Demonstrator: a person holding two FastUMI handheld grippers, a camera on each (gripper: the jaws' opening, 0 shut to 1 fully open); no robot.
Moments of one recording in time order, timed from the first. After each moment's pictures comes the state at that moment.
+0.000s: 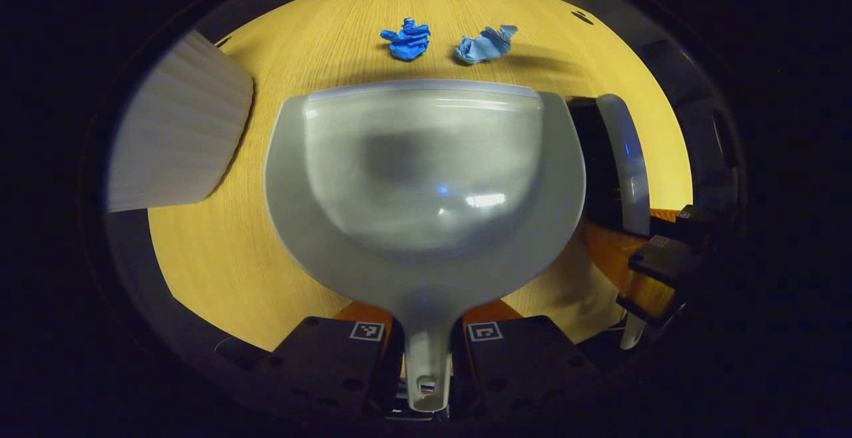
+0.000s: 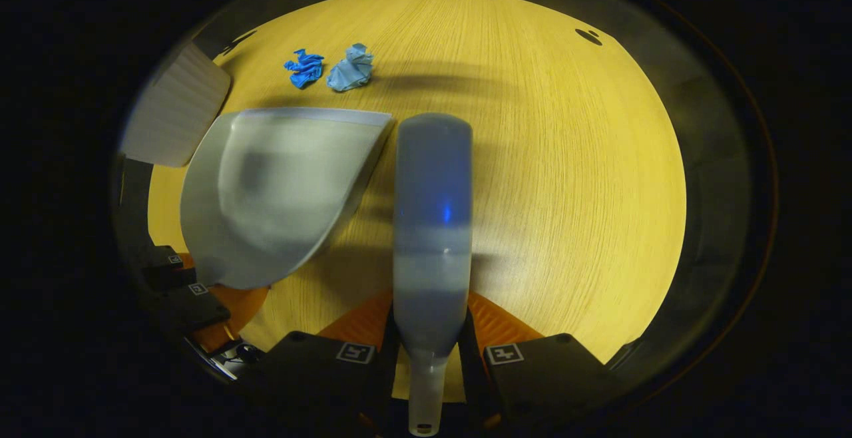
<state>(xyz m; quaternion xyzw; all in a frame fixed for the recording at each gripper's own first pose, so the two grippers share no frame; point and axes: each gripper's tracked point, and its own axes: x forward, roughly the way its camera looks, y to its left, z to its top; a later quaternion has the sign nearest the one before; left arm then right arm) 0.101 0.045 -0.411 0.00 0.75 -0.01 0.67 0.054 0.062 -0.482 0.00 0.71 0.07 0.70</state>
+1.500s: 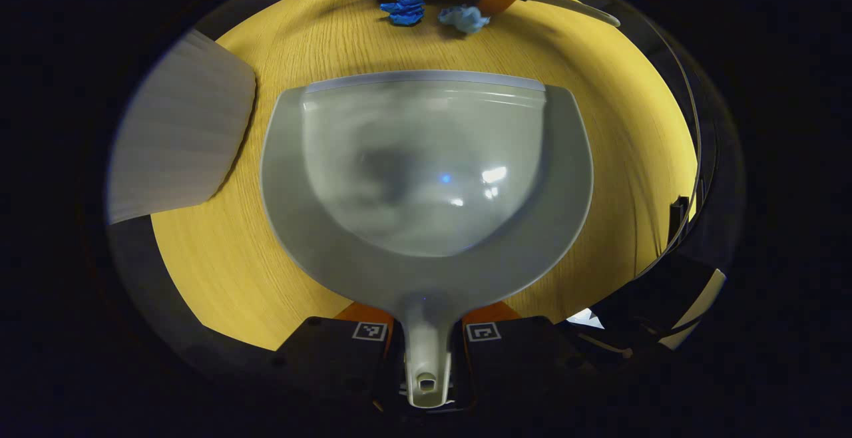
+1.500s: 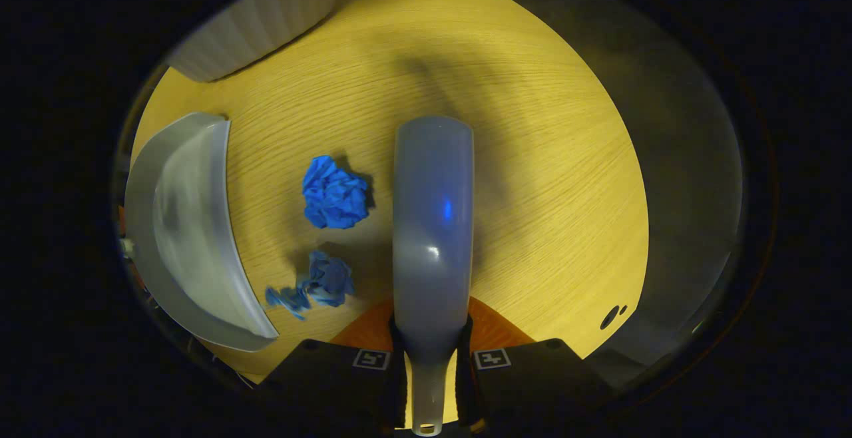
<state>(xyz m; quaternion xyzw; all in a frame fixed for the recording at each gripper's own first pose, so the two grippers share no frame) 0.055 0.101 -0.412 0.07 0.76 -0.08 0.64 0.271 0.118 -0.503 -0.37 0.59 0.35 0.62</state>
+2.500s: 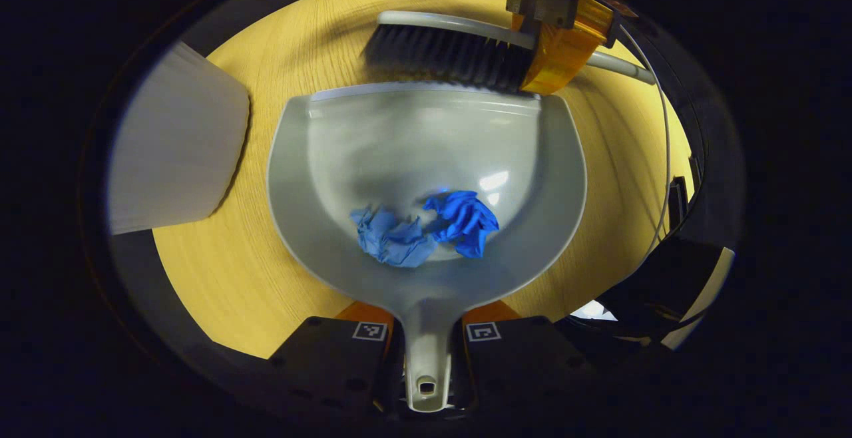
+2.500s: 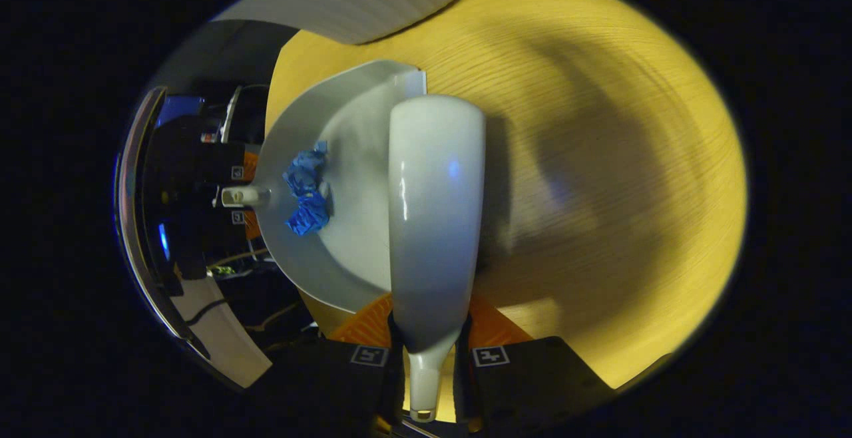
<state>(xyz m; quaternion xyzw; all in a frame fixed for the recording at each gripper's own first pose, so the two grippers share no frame) 0.055 0.103 -0.413 0.10 0.73 -0.11 0.67 0.190 0.128 -0.457 -0.14 0.69 0.51 0.49</state>
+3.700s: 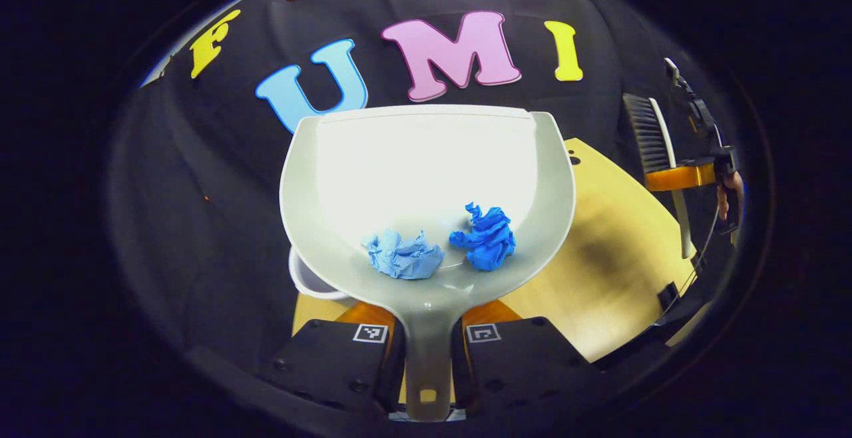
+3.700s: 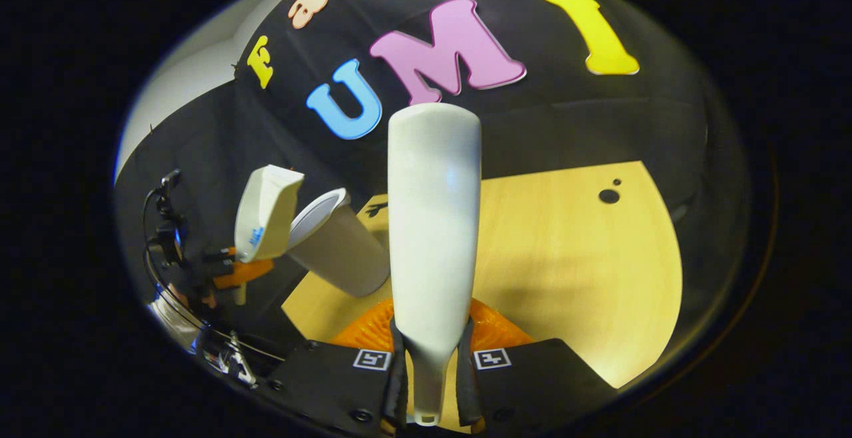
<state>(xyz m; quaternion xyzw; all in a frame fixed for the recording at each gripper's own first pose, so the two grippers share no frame) 0.170 0.182 -0.297 0.19 0.37 0.06 0.91 0.230 0.122 -0.409 0.22 0.34 0.21 0.89</state>
